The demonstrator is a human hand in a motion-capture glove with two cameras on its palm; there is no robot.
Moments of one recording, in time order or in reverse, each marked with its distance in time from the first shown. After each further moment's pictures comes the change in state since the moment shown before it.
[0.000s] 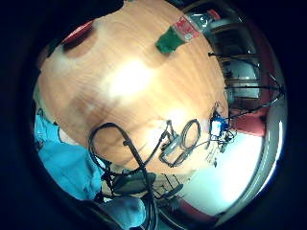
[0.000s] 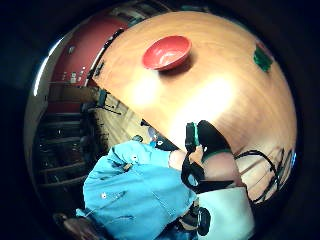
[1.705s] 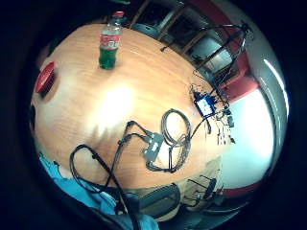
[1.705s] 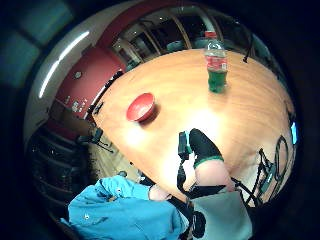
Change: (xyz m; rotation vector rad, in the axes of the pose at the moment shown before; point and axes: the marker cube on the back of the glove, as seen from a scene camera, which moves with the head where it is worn) arm 0.113 0.050 -0.013 0.466 0.029 0.266
